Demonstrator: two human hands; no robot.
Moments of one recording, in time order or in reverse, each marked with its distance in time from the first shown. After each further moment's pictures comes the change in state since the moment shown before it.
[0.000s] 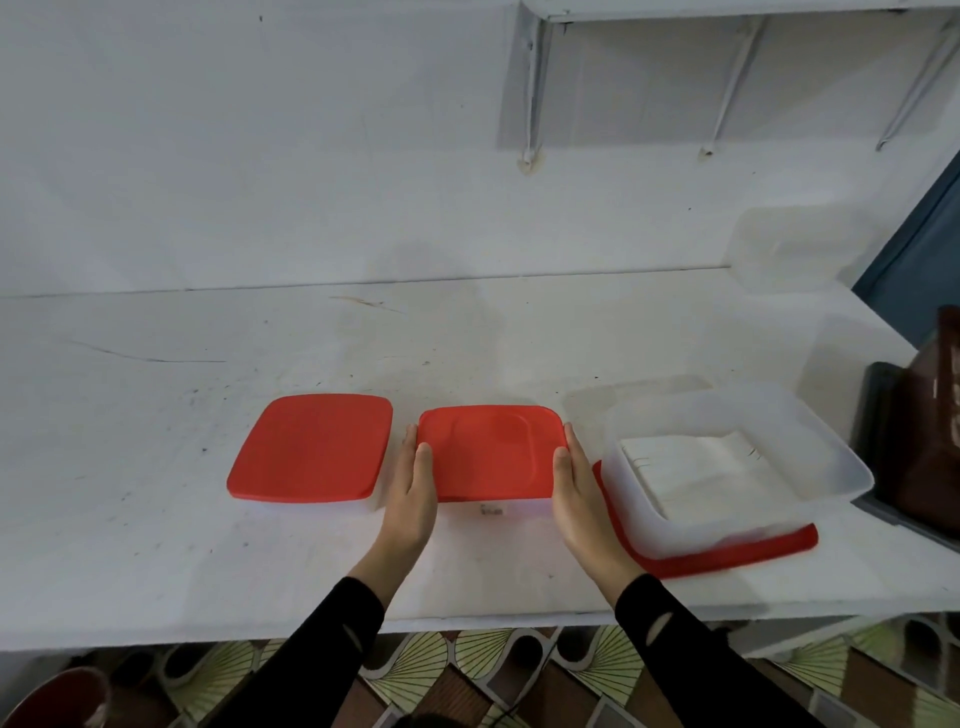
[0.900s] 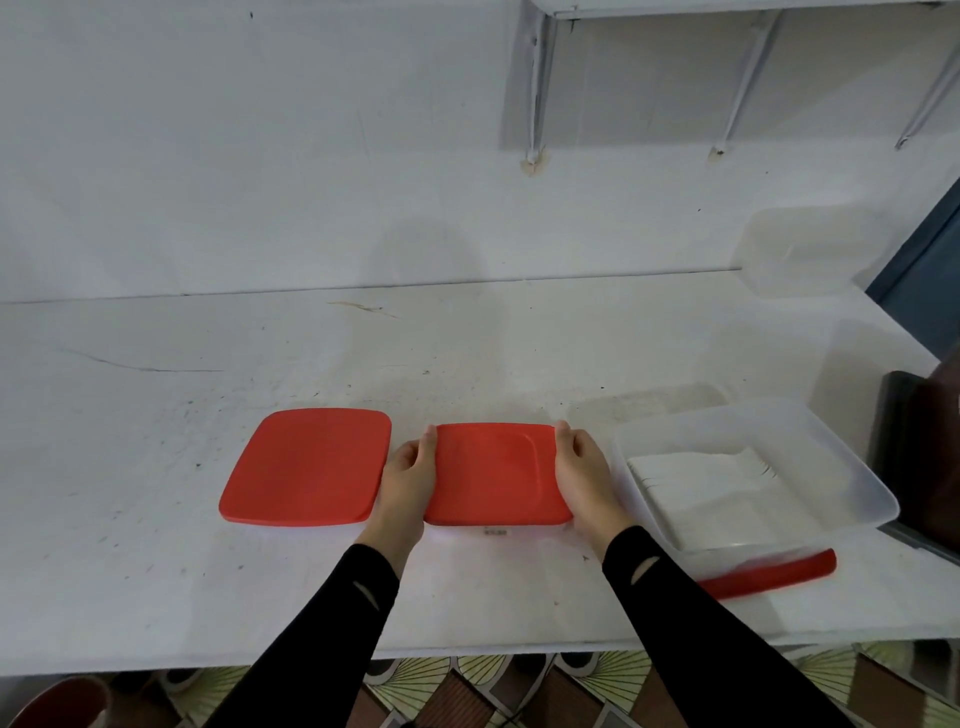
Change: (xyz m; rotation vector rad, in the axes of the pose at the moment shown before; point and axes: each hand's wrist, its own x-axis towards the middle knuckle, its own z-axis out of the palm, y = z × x) left_hand 0.052 0.017 0.007 -0.118 0.163 -0.262; right_hand 0.062 -0.013 0.005 -0.071 0.165 0.239
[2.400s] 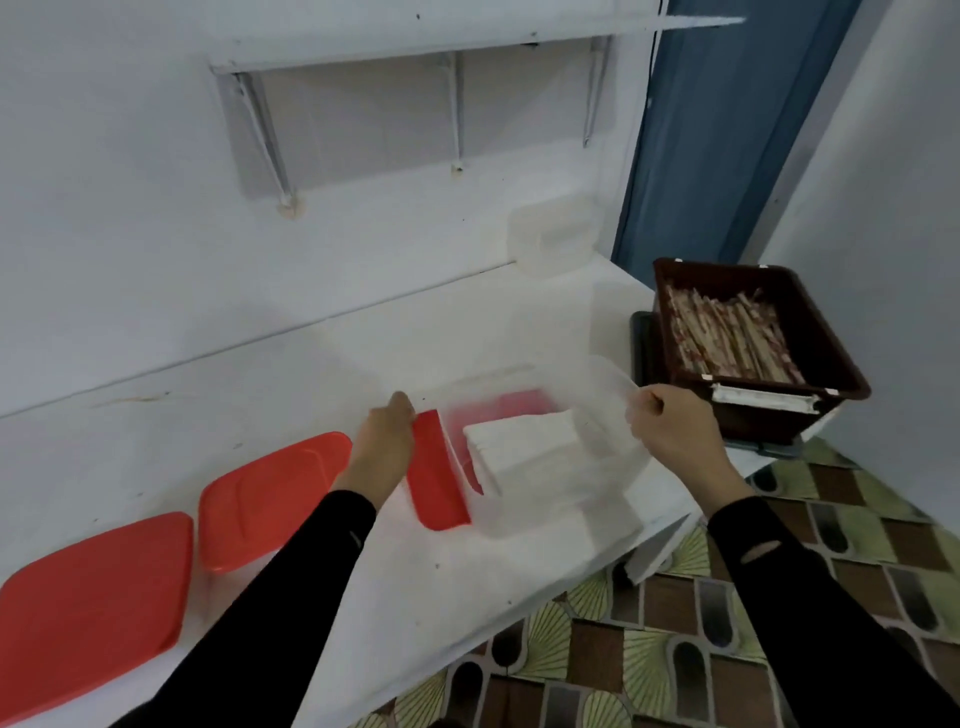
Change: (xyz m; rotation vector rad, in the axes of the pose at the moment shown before) left_hand 0.003 0.046 0.160 0.978 -0.336 0.809; right_hand -0.042 0.027 -0.271 -0.419 0.494 -0.093
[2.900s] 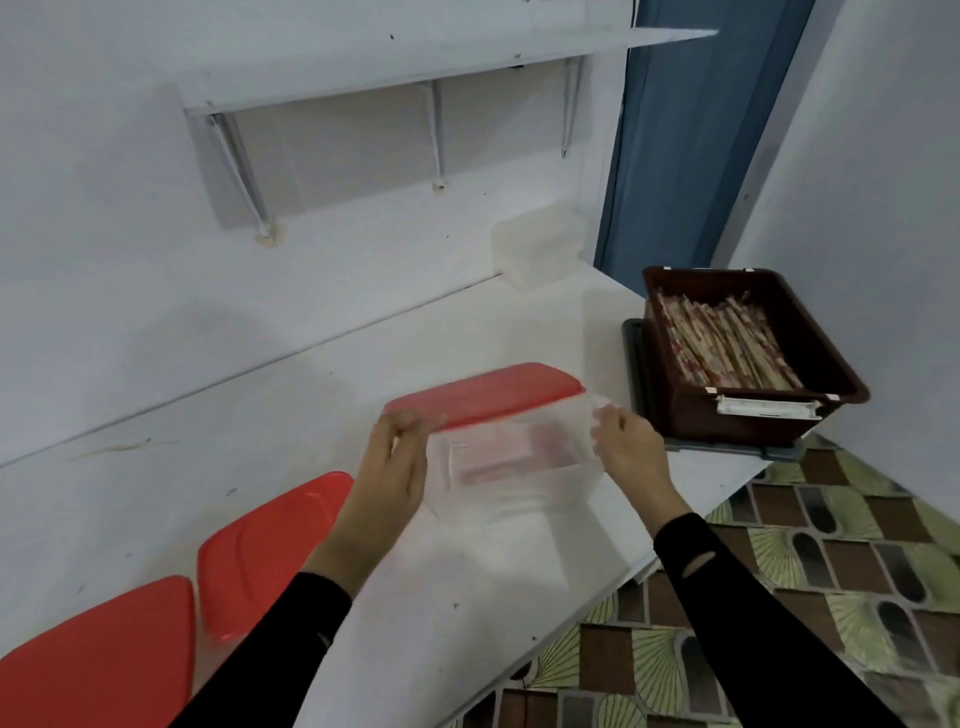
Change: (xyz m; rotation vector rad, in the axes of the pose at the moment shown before) left_hand -0.032 0.007 -0.031 -0.169 0.267 0.651; right_hand -0.002 -0.039 0.051 0.348 0.015 0.279
